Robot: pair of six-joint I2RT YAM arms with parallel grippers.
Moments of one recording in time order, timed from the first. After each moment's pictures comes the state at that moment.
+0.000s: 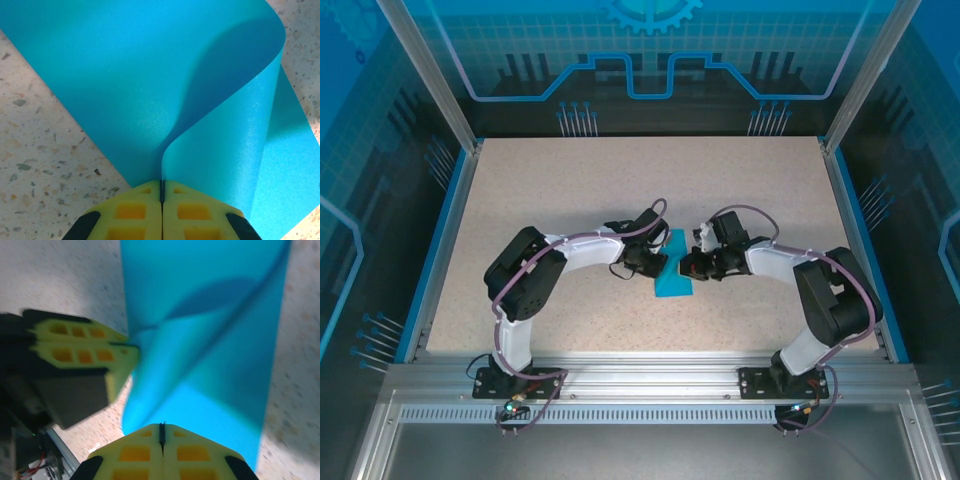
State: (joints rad) left arm -0.71 1.95 1.23 -0.45 0.14 -0.32; right arm 0.38 1.62 0.76 -0.20 -0.61 0.58
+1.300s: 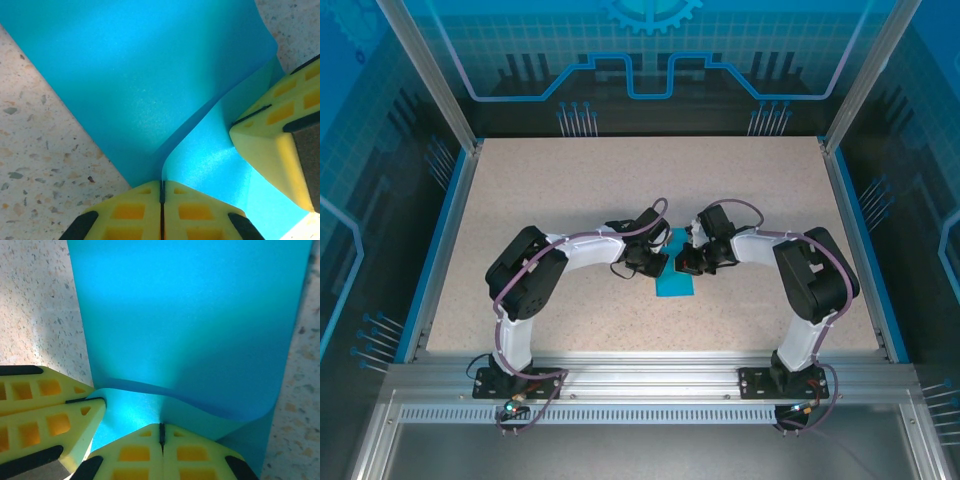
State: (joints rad) left arm -0.71 1.96 1.24 -0.45 0.15 -0.32; right arm 0.41 1.79 0.90 -0.27 -0.51 0.52
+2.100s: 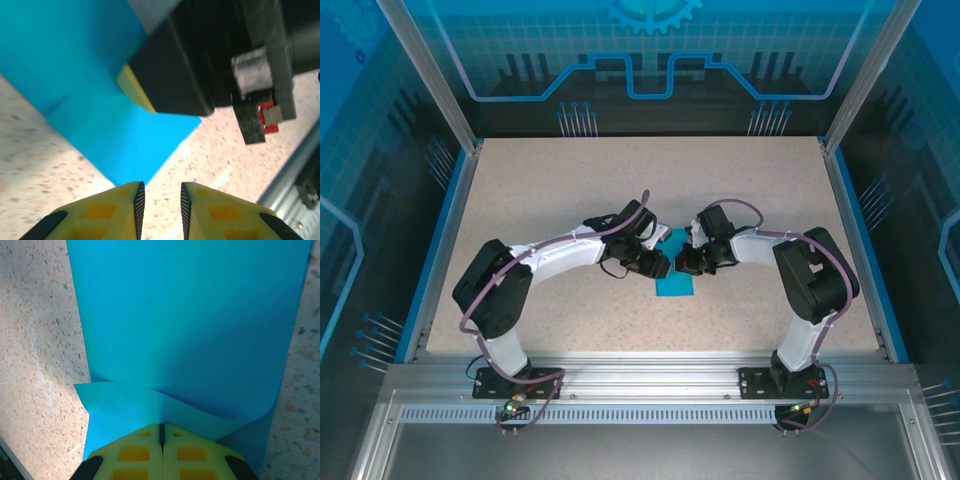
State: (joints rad) left arm -0.68 1.77 1.17 -0.49 0.46 -0.35; right arm 0.41 1.79 0.90 -0.27 -0.50 0.52
